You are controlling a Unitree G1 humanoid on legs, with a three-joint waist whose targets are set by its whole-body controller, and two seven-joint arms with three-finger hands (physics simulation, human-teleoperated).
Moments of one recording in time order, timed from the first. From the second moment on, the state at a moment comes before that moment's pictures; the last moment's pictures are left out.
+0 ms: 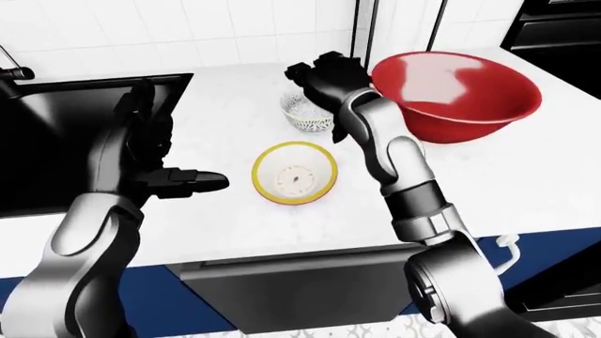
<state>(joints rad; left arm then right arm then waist) -0.41 0.36 0.37 -0.63 -0.43 0.98 0.04 -1.09 -0.08 0.08 0.50 -1.40 -0.10 0.40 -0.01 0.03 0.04</state>
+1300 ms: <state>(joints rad) -0.38 0.36 0.36 -0.60 -0.37 0.93 -0.02 -1.24 -0.11 0.08 0.79 -1.36 -0.04 0.22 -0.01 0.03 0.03</state>
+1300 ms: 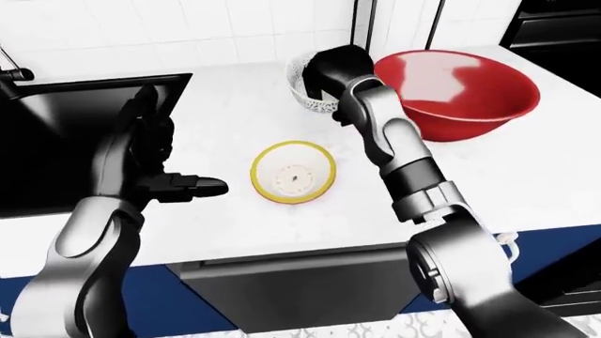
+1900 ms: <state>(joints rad) -0.39 0.37 0.38 -0.67 -0.40 0.98 -0.03 -1.24 -0.29 -0.02 0.17 -1.21 -0.09 0.77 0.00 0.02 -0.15</state>
